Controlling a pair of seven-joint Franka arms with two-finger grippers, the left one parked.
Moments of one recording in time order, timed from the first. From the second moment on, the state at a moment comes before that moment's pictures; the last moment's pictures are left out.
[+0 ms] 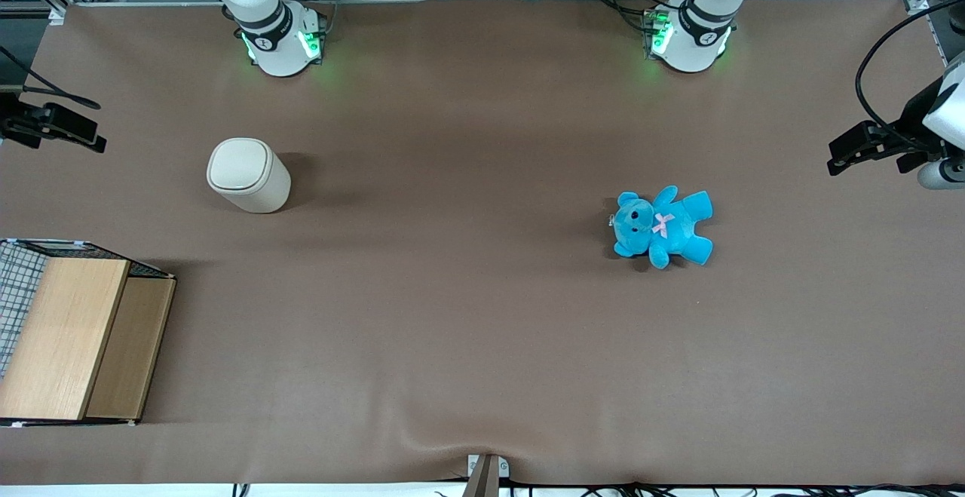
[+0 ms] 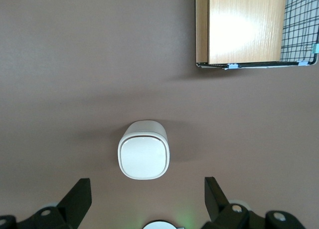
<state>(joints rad) -0.02 0.02 -0.06 -1.55 0.00 1.44 0.00</state>
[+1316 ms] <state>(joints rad) -0.03 -0.05 -0.06 -1.89 0.01 1.63 -0.03</state>
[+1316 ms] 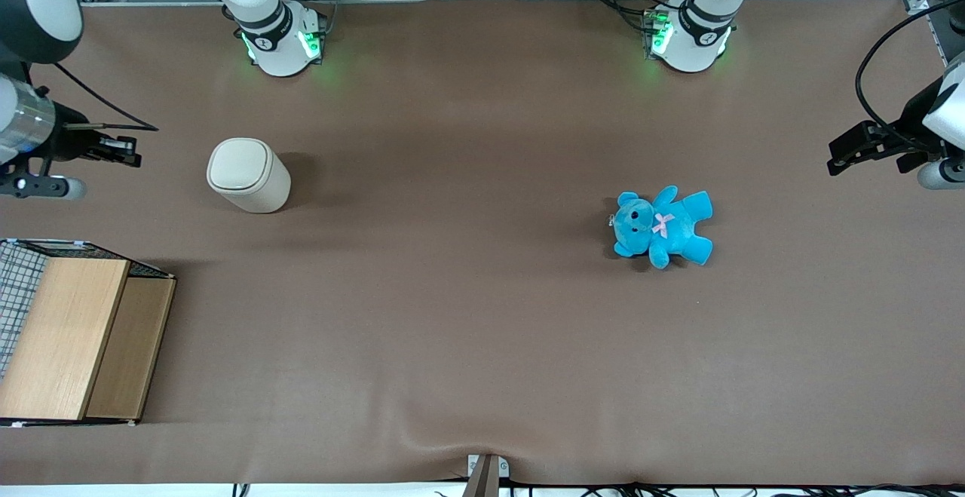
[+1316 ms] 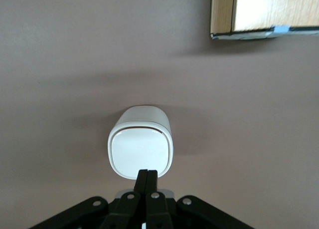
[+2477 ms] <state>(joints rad) -0.03 -0.11 -0.10 -2.31 0.03 1.95 -0.07</state>
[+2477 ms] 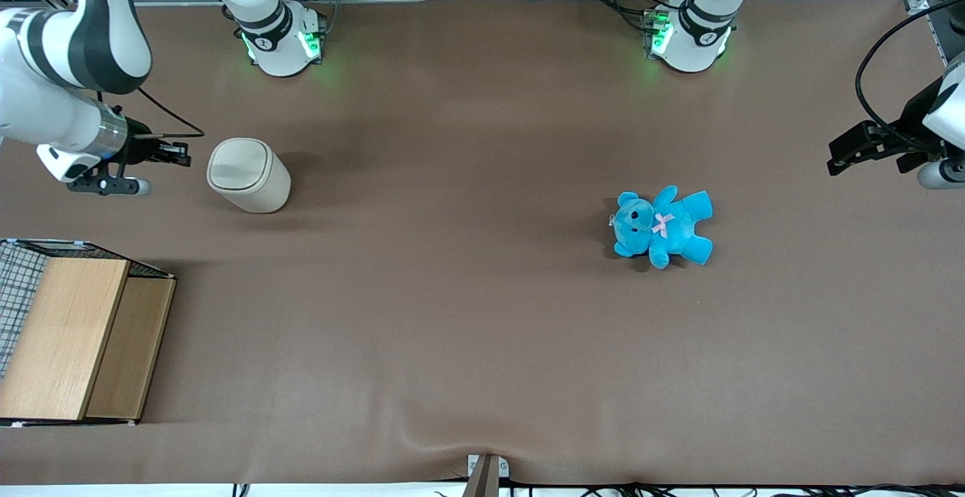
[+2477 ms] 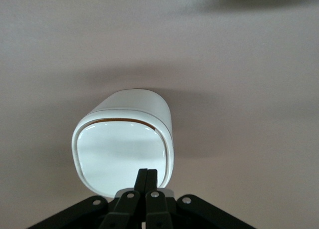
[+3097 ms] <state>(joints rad) -0.03 -0.11 -0.10 -2.43 0.04 2.07 -0.07</state>
